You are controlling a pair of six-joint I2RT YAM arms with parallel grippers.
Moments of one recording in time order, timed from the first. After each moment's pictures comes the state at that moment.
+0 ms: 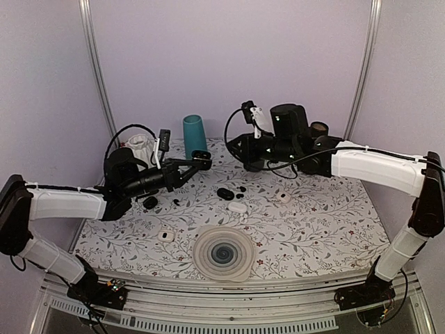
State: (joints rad) left arm -0.63 1.37 0.64 0.77 0.47 -0.51; right arm 0.85 1.65 1.38 -0.06 -0.05 0.33
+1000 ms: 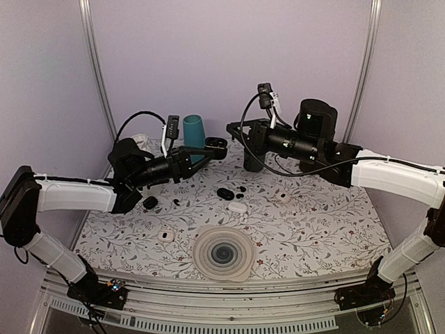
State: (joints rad) left arm -0.69 1.48 0.77 0.96 0.62 -0.61; right arm 0.87 1.48 1.23 0.26 -0.22 0.40
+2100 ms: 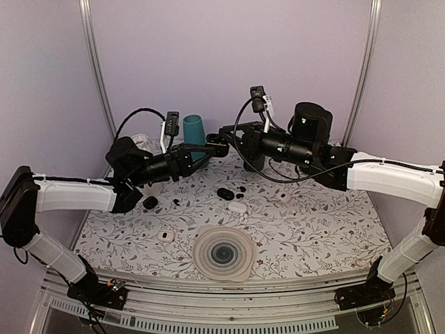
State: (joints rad) left arm -0.71 1.47 0.79 1.01 0.64 -0.67; right arm 0.91 1.50 1.23 0.30 -0.23 0.37
